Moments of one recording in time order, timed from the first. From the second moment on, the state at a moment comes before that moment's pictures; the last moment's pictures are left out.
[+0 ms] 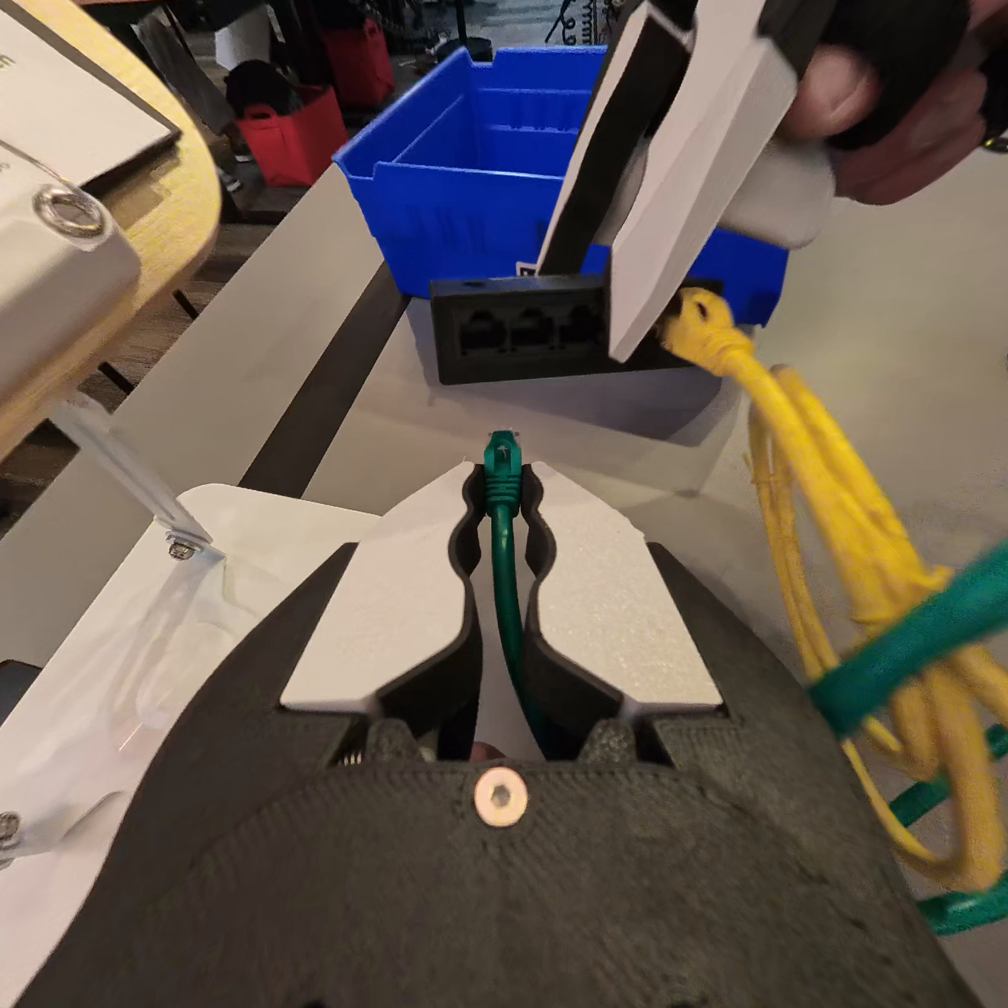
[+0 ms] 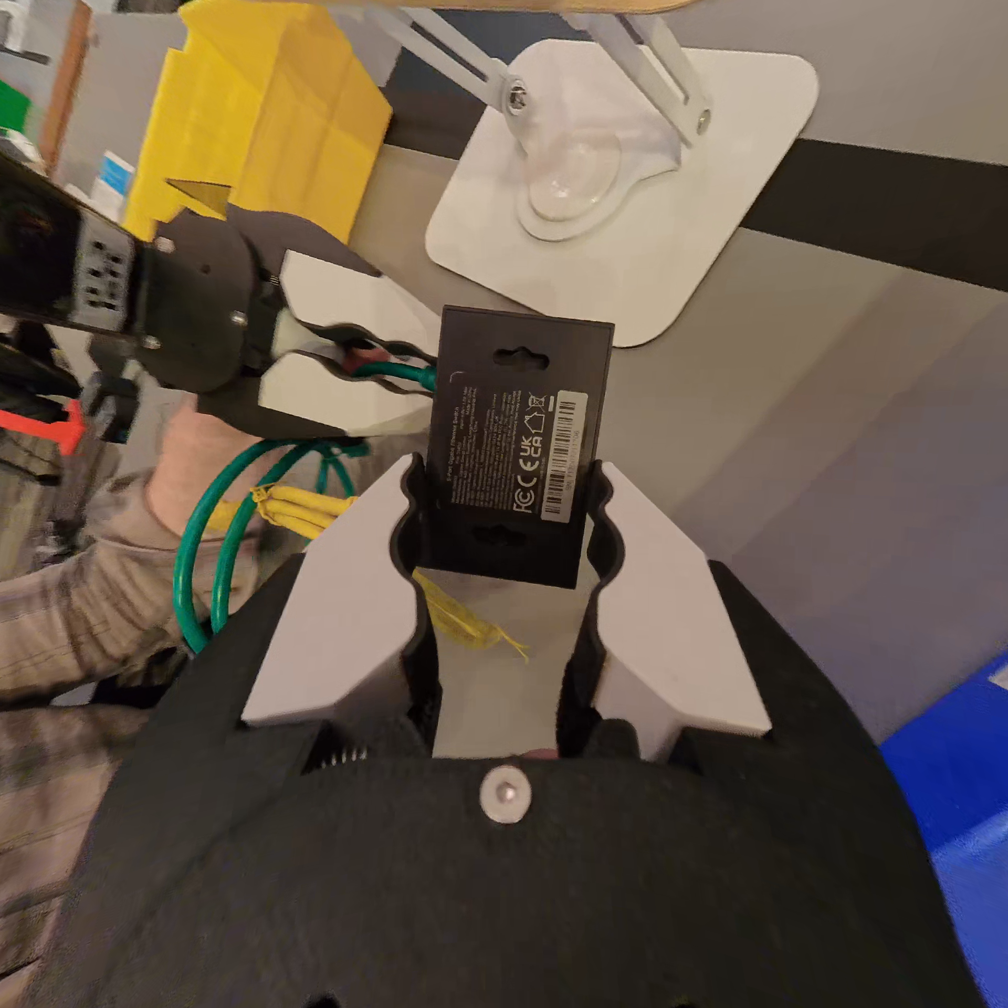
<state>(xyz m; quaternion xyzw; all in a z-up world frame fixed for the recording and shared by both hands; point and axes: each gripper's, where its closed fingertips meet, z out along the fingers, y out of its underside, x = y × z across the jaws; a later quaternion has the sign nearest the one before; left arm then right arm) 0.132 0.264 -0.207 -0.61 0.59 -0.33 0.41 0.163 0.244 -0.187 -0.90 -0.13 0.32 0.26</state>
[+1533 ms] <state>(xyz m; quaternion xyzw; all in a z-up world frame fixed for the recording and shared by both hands) 0.138 0.272 -0.171 -0.57 0.55 -0.25 0.56 0.204 0.241 -0.202 -0.96 -0.20 0.17 0.12</state>
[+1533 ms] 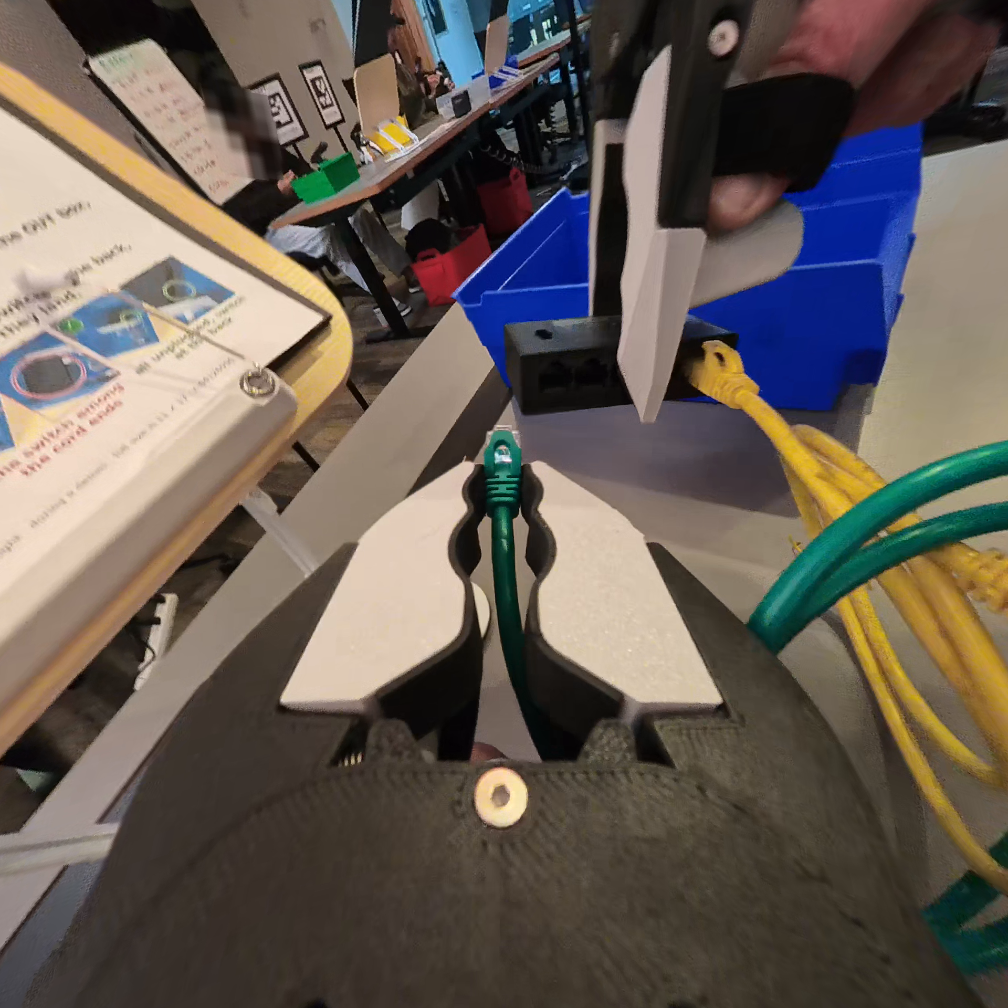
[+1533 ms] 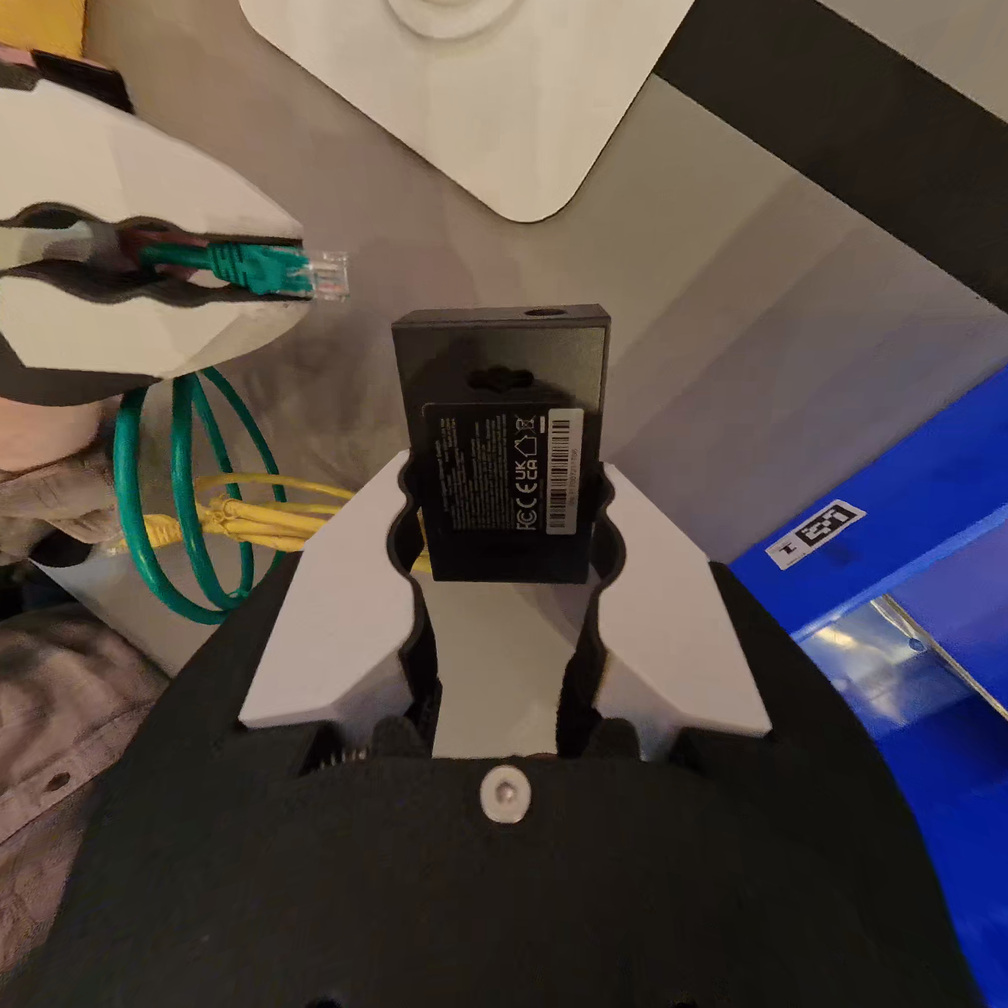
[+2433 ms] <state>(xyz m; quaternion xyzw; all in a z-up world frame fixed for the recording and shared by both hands) 0.169 0.254 -0.194 -0.57 0.56 -0.23 0.55 0.228 0.241 -0.214 -0.97 -0.23 0.10 0.02</state>
